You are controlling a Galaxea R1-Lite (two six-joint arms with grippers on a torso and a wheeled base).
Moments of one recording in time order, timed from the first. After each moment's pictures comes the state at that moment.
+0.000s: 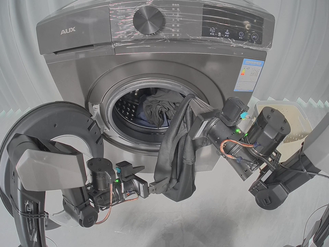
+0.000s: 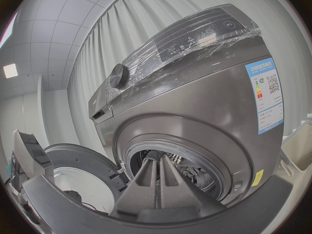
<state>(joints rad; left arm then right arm) -0.51 2.29 -0.50 -1.55 -0.25 -0.14 0.76 1.97 -0.80 -1.49 -0.21 0.11</state>
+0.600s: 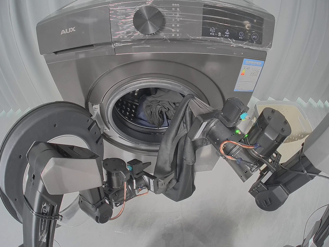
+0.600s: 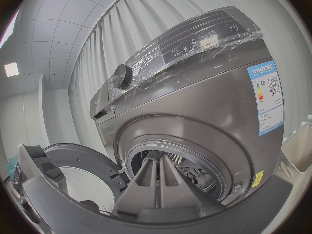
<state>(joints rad) -0.53 2.43 -0.68 -1.55 -0.19 -0.14 0.77 1.96 -0.79 -1.50 -0.21 0.09</state>
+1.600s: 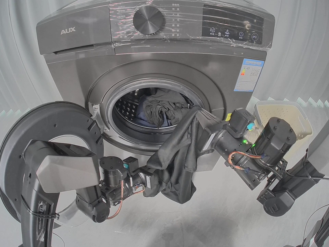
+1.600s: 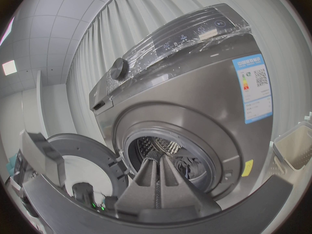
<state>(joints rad) -0.51 2.42 -0.68 -1.55 -0.12 -0.15 0.76 1.93 -0.67 -1.52 -0.21 0.10</state>
